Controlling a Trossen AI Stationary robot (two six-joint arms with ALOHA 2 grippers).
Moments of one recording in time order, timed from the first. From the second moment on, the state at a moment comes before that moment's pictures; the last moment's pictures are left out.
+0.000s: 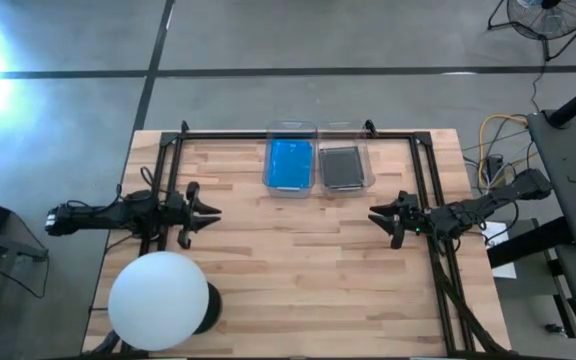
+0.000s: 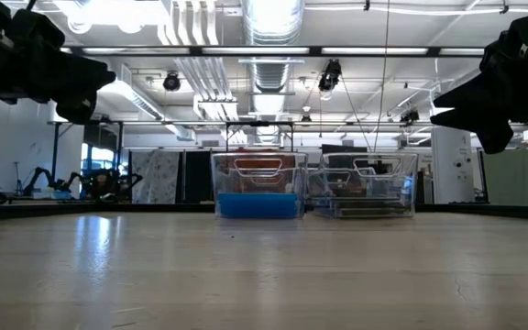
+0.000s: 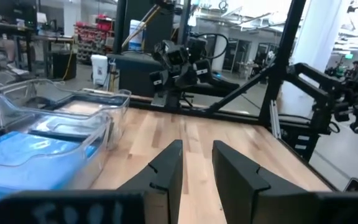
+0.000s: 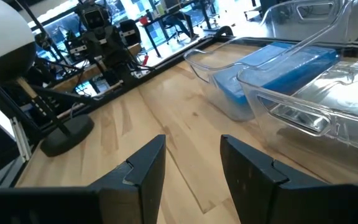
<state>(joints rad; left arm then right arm) -0.01 0.00 0.01 0.03 0.01 -0.16 0.39 0.28 0.01 0.08 0.65 0.58</state>
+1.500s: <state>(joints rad) -0.01 0.00 0.01 0.02 0.01 -0.16 0.20 0.19 0.01 0.09 0.26 0.55</state>
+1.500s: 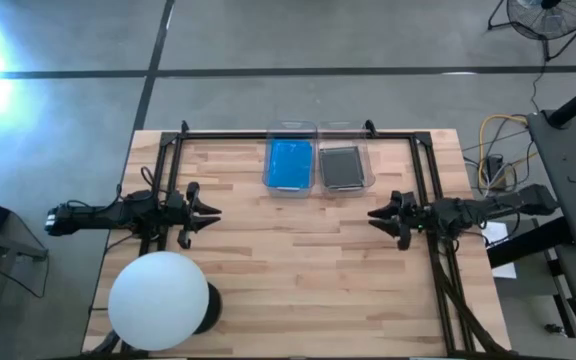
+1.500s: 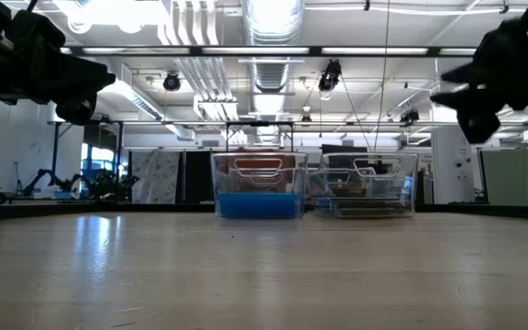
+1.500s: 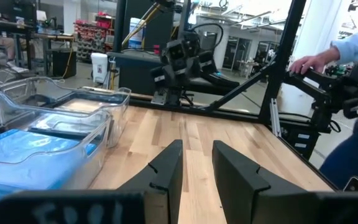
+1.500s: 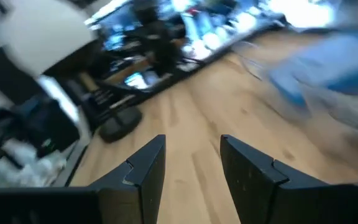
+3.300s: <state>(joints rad) -0.01 0.02 0.01 0.02 0.01 -0.16 0.06 0.00 0.01 0.02 -0.07 0.30</state>
